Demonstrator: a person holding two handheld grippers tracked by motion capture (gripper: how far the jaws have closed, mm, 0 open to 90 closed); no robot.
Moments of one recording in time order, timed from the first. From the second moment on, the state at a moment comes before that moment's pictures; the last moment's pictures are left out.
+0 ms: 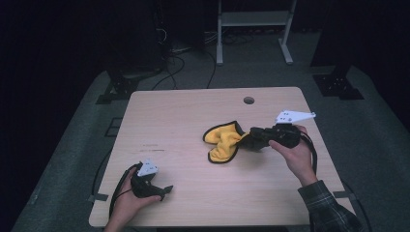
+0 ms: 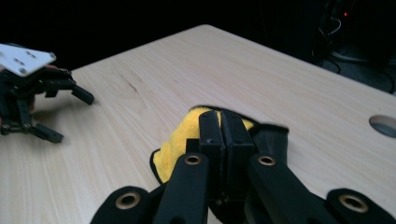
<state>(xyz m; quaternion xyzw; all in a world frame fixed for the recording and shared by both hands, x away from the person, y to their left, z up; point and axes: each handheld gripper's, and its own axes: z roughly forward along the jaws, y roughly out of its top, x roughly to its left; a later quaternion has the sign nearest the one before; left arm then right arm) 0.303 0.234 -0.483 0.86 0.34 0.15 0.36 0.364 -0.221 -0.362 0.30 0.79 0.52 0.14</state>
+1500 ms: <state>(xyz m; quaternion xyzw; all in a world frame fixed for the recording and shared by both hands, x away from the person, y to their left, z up) 0.303 0.236 -0.480 0.85 0.33 0.13 0.39 0.410 -0.309 -0.422 0.46 0.76 0.40 0.22</state>
